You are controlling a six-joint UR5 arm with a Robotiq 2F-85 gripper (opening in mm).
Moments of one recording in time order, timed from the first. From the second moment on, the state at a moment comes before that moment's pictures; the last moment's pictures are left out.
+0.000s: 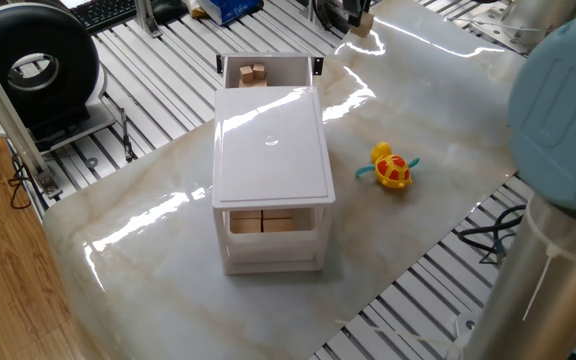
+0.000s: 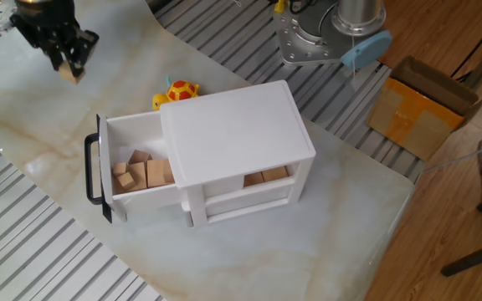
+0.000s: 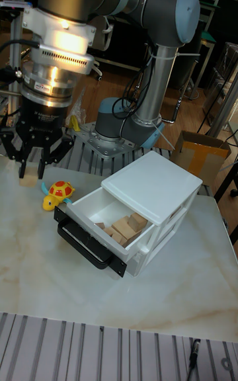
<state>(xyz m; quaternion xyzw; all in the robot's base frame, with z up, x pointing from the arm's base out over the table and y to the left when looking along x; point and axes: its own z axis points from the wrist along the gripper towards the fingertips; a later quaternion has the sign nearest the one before) 0.596 -0.177 0.222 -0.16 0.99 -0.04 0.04</state>
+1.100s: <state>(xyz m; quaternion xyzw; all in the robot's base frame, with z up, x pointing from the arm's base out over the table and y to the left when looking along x) 0.626 -0.196 0.126 -0.16 0.99 -0.01 0.06</state>
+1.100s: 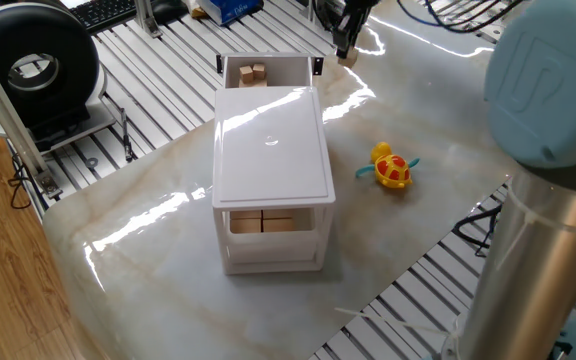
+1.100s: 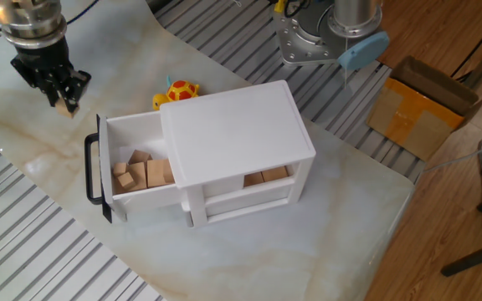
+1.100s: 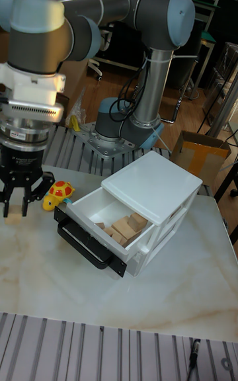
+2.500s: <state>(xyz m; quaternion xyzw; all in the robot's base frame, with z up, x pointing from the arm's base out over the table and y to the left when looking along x) 0.651 -0.178 0.064 -0.13 0.99 0.04 0.09</state>
